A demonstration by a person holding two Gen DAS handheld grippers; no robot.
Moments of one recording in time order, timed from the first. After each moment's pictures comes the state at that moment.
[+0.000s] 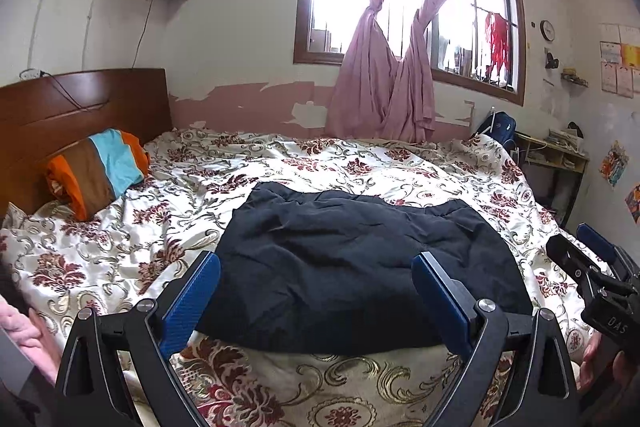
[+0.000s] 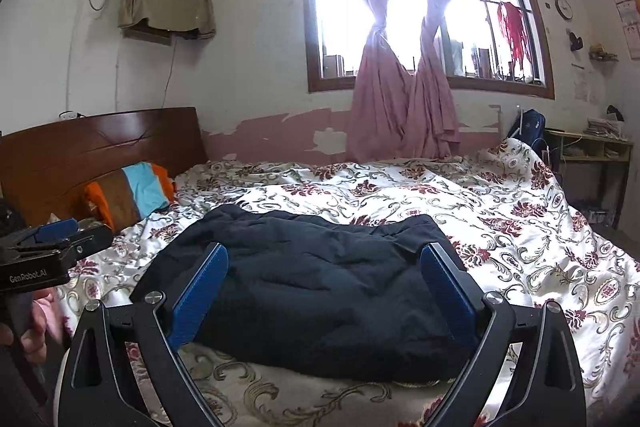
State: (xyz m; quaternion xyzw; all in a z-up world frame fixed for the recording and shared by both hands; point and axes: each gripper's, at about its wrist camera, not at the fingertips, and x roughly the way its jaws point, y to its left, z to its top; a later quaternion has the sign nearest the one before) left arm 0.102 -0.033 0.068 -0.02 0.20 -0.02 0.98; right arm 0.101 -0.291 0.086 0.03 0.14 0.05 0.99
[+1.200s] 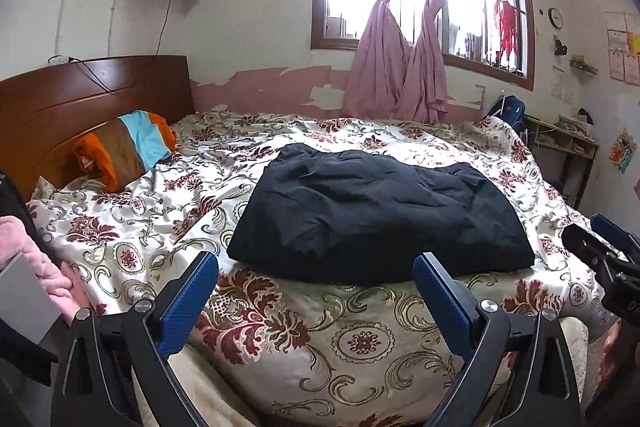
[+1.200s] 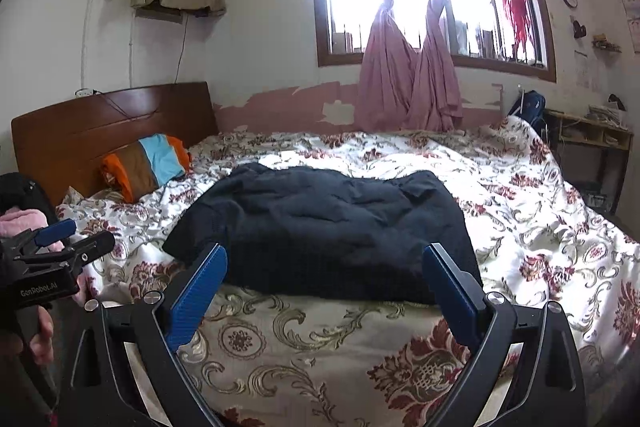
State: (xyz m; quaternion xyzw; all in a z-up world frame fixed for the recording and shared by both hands) left arm 0.017 -0.019 0.035 -0.02 0.22 0.01 0.97; right arm 0.029 -0.285 0.063 0.03 0.20 0.06 0.98
